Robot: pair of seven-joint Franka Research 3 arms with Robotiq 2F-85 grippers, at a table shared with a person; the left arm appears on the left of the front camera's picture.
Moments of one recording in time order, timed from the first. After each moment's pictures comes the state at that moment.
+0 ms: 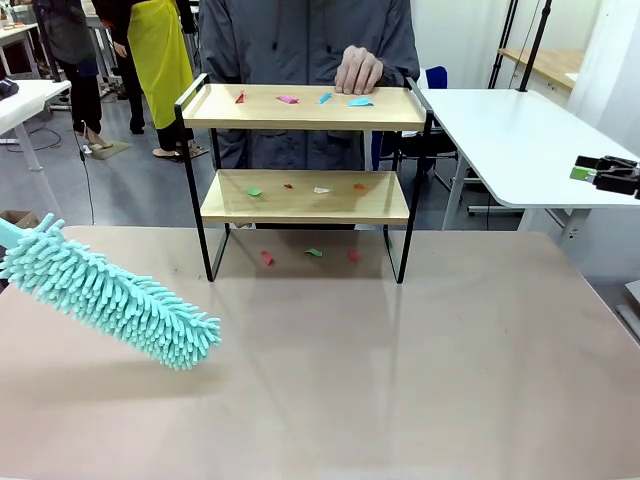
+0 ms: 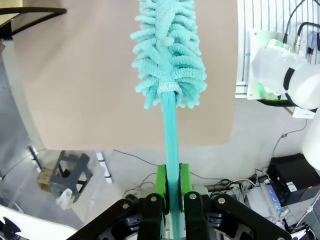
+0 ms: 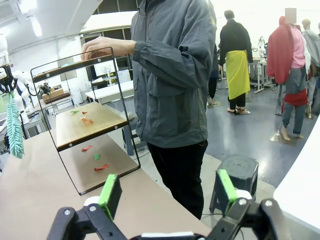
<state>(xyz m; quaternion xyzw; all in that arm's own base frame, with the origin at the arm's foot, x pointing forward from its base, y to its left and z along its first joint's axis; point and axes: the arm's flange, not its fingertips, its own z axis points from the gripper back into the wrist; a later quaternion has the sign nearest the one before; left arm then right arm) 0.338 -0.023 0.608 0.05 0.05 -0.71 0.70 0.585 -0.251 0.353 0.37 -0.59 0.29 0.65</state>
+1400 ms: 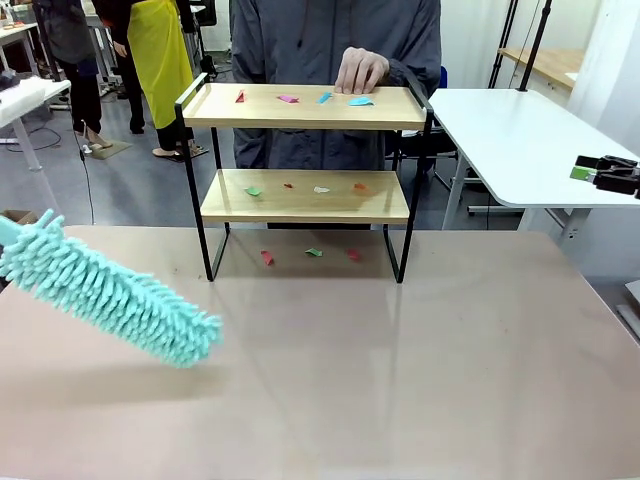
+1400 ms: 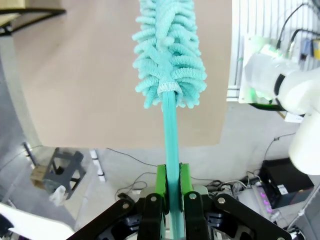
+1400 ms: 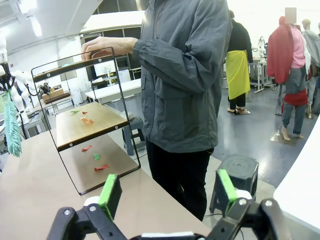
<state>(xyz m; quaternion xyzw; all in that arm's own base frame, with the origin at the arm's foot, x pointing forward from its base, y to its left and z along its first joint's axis) 0.331 -0.037 0.627 0.05 0.05 -0.70 0.71 0.585 -0.251 0.353 0.37 -0.59 0.29 0.65</state>
